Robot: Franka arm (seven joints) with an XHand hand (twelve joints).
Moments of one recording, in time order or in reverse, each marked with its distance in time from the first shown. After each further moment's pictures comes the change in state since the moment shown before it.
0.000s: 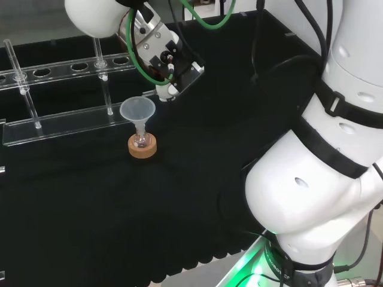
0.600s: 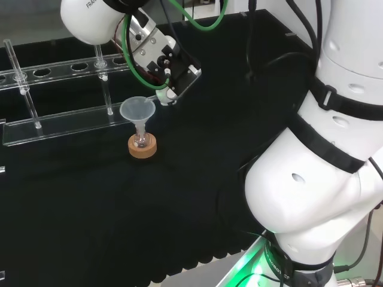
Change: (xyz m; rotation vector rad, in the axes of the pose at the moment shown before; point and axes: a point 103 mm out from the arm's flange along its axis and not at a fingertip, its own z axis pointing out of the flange) arm 0.006 0.009 0.011 0.050 -0.062 0.011
